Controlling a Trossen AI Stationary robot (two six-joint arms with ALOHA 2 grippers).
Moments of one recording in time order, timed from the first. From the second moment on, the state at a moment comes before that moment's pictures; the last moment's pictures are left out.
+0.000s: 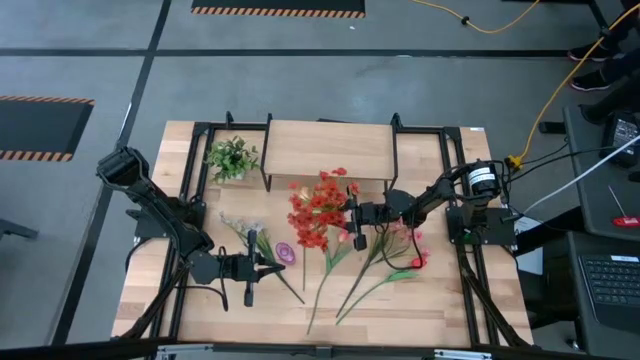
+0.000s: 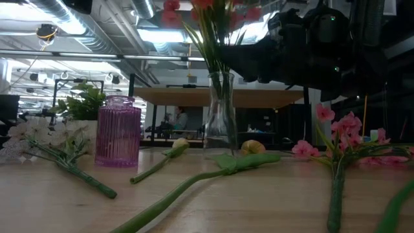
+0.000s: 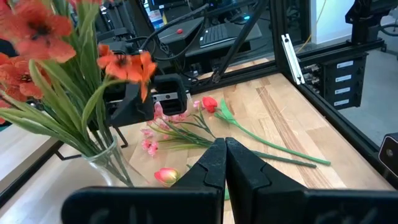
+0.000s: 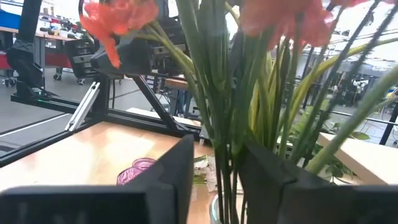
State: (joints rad) left arm -0.79 1.38 0.54 0.65 -0.84 0.09; right arm 0.03 1.90 0.53 1.54 -0.13 -0.16
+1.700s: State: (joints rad) left arm -0.79 1.38 0.54 0.62 -0.81 0.09; right arm 0.02 1.68 0.56 1.21 -0.09 -0.16
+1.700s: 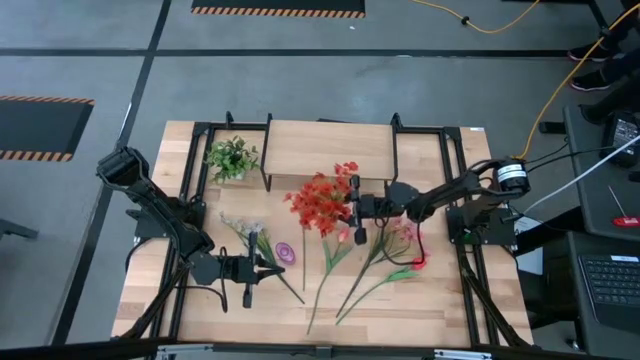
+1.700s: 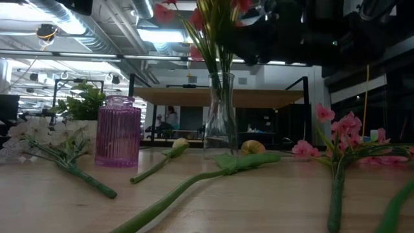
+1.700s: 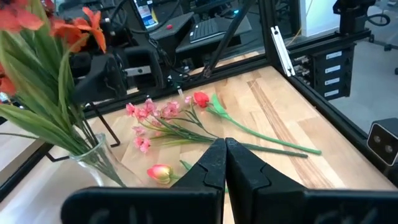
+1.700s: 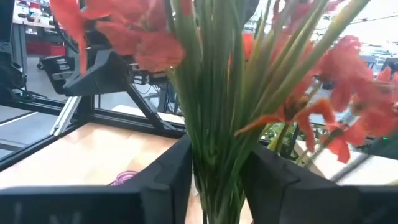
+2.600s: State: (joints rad) left arm -0.79 1.38 0.54 0.62 -0.81 0.09; right arm 0.02 1.66 0.56 1.09 -0.06 -0.11
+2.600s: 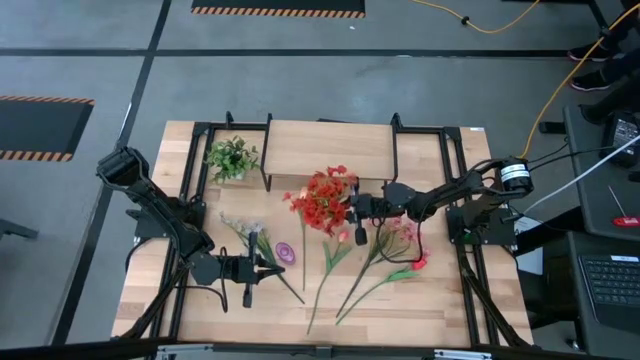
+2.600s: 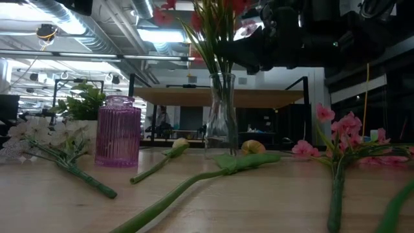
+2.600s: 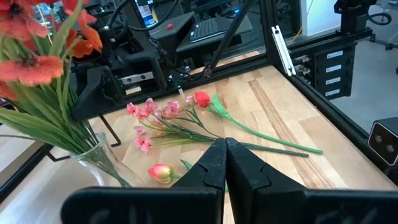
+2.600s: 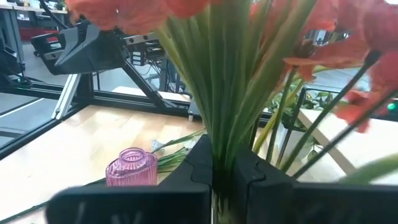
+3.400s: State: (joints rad) left arm -0.79 1.38 0.54 0.62 -0.81 0.07; right arm 0.02 1.46 0.56 0.73 -0.08 -0.11
